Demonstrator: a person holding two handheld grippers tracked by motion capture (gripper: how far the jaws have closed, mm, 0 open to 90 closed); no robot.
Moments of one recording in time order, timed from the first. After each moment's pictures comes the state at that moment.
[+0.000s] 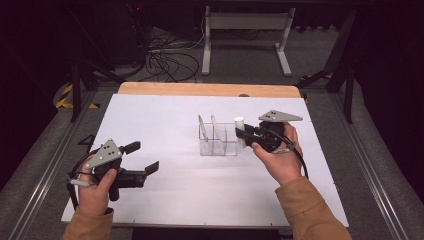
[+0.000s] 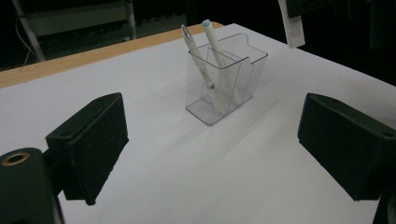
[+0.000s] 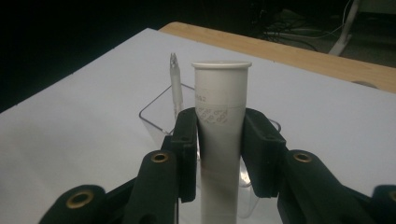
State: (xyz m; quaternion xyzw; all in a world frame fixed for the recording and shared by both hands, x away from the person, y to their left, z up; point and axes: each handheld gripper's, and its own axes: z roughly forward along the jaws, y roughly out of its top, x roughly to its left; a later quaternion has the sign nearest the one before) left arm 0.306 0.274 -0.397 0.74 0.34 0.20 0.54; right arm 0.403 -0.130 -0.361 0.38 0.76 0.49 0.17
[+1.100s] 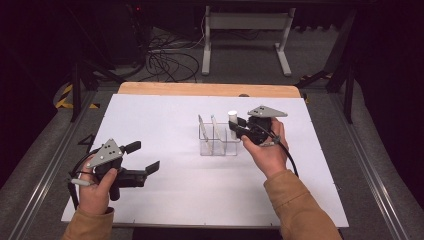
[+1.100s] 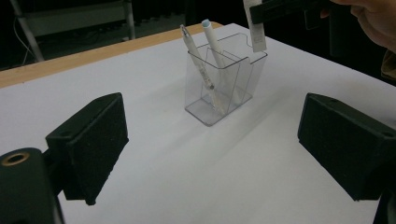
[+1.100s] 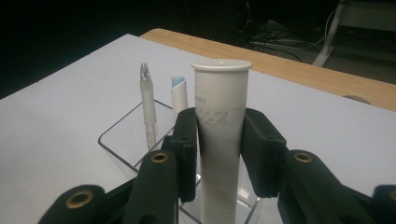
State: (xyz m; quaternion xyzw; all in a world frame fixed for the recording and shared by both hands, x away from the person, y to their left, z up) left arm 0.308 0.273 -0.397 0.74 0.34 0.20 0.54; right arm 0.433 -0.109 -0.381 0.38 0.75 0.49 0.21
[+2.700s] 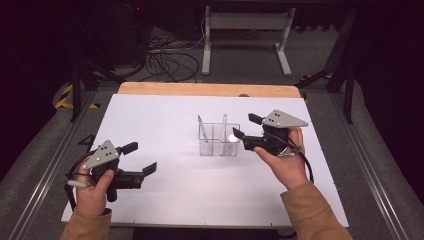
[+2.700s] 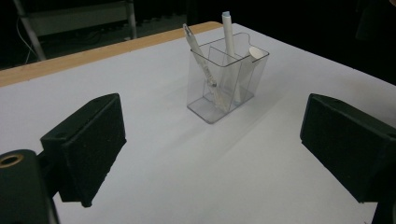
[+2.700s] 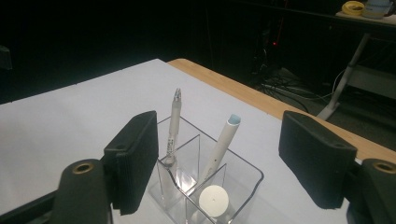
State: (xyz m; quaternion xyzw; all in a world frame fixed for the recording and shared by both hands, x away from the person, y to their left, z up) left arm 0.304 0.279 -0.399 0.74 0.35 0.20 0.54; right arm 0.398 -0.137 -0.357 0.28 0.76 0.54 0.25
